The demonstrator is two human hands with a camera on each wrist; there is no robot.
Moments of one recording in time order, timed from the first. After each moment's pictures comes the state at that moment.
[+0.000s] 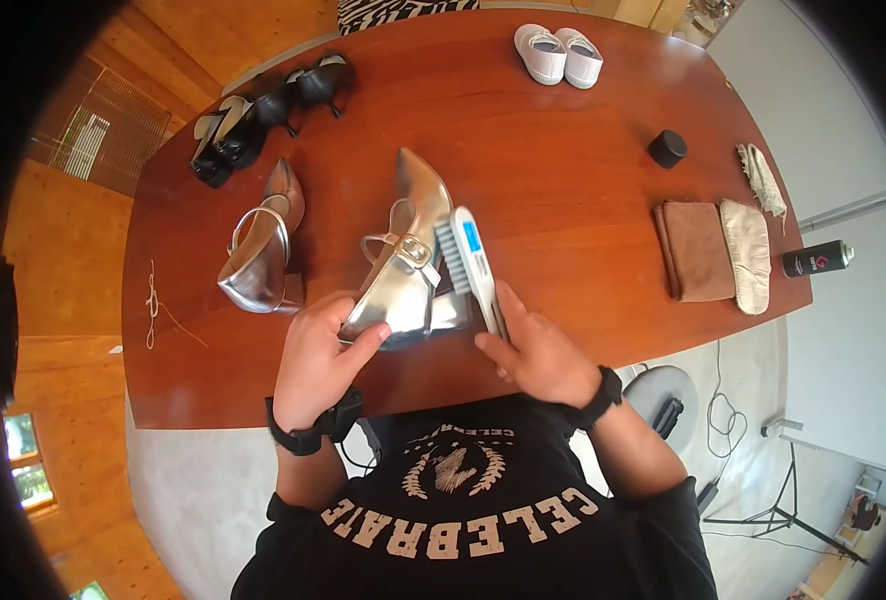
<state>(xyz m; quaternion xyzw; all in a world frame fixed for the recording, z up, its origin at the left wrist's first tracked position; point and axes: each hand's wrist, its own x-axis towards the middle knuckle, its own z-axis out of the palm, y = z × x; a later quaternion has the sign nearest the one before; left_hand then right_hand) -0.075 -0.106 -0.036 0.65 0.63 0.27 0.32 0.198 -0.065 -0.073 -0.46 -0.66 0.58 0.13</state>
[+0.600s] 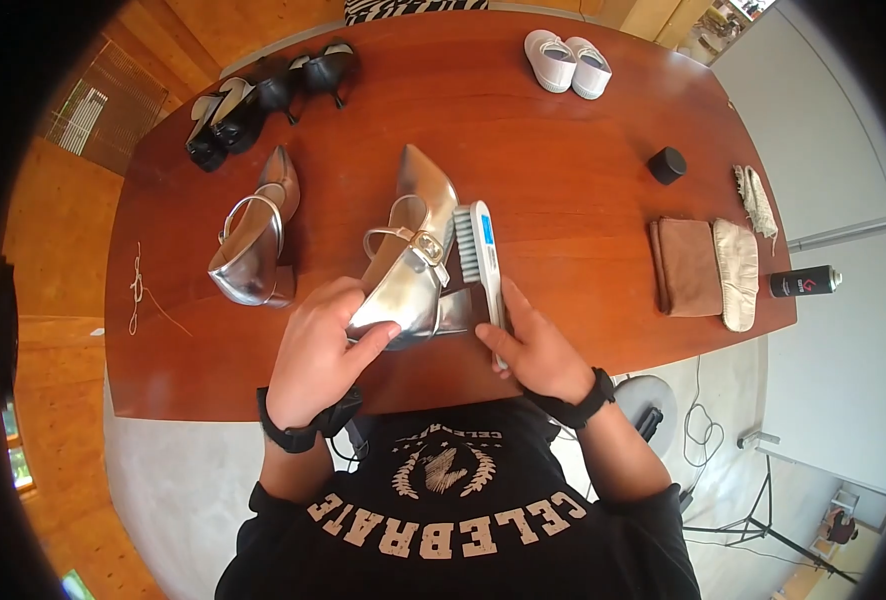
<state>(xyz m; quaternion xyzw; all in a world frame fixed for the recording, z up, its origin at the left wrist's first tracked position) -0.068 -0.099 -0.035 0.70 0.60 0.27 0.27 0.201 -0.056 -0.080 -0.45 -0.59 0.65 0.18</state>
